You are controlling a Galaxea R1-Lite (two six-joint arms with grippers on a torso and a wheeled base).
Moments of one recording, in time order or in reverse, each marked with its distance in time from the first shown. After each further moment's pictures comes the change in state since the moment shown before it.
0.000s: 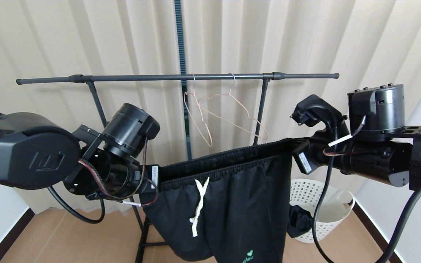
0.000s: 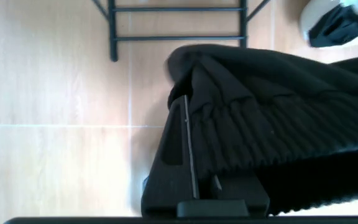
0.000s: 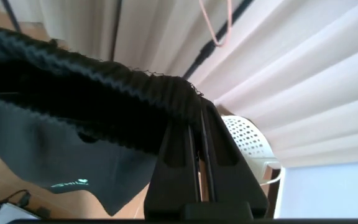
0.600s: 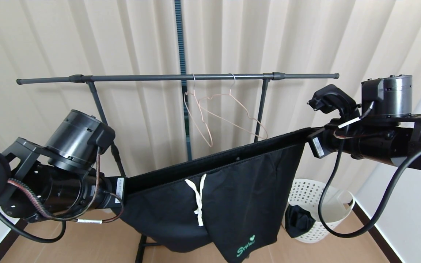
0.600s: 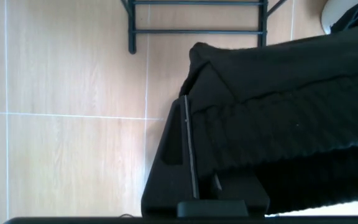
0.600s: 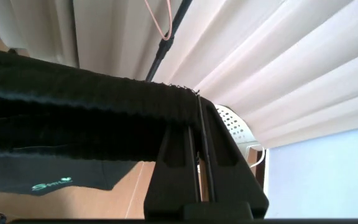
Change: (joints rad) left arm 0.091 -0.171 0.176 -0.008 -0.016 0.069; right arm -0.154 0.037 -0.061 -0.002 0.002 -0.005
